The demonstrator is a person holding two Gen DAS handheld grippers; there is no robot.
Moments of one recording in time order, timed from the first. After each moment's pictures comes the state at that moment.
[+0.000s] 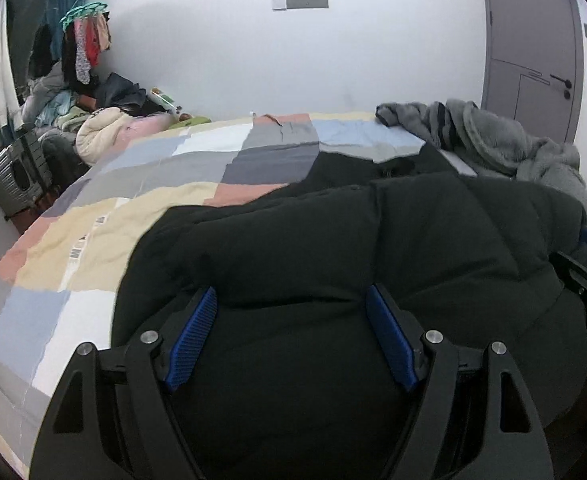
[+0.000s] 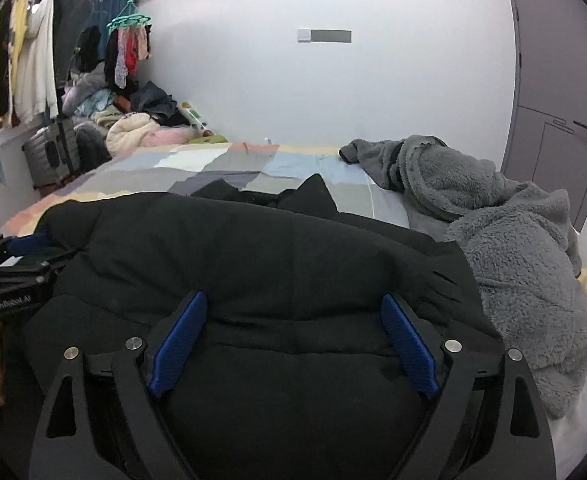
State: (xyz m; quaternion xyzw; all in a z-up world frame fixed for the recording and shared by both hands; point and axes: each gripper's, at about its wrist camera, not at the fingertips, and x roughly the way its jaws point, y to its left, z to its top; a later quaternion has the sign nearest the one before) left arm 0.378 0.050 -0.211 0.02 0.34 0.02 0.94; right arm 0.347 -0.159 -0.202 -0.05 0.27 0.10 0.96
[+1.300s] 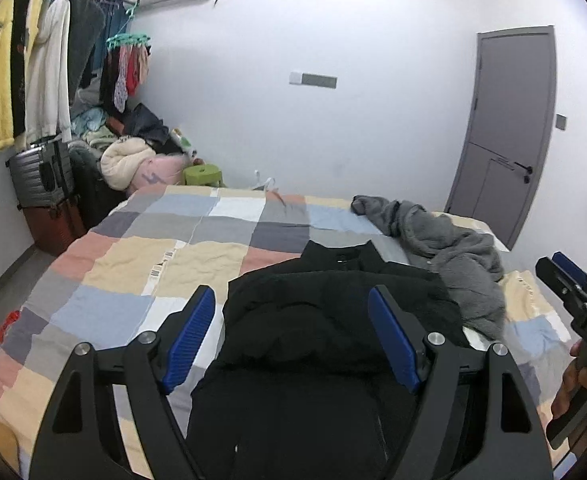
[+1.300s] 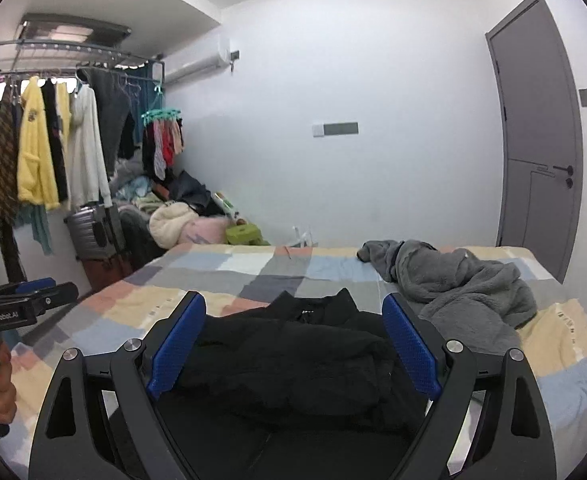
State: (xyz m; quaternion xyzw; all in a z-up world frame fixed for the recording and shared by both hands) left arm 0.142 0.089 0.015 -0.05 0.25 0.00 0.97; right arm 0.116 -0.161 0.014 0.00 0.14 0.13 0.98
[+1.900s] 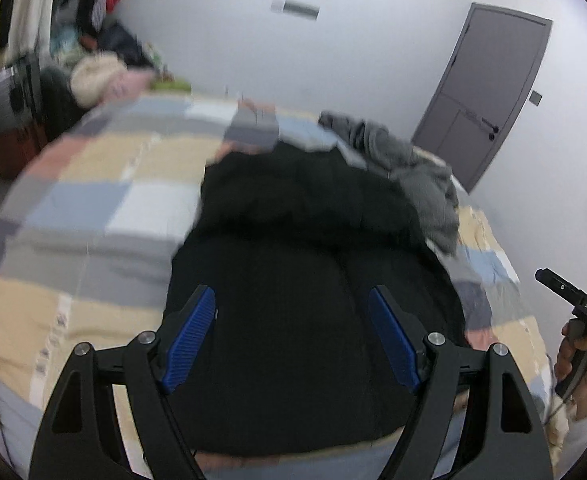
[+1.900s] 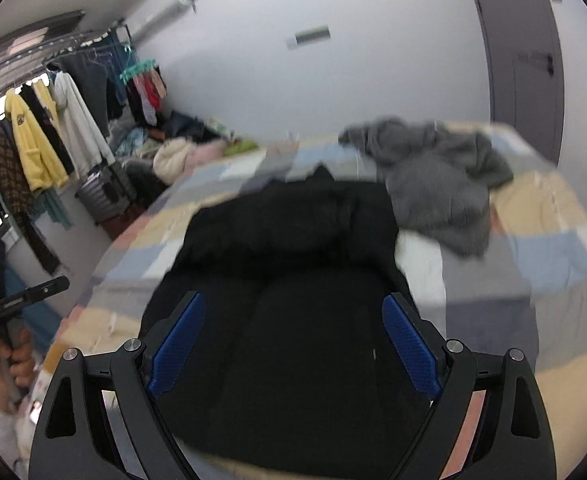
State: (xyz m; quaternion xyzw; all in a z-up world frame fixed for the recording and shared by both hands) left arm 0.066 0.135 -0.059 -0.12 0.40 -0.09 0.91; right arm 0.037 -0.277 -0.048 0.09 0.35 0.16 0.92
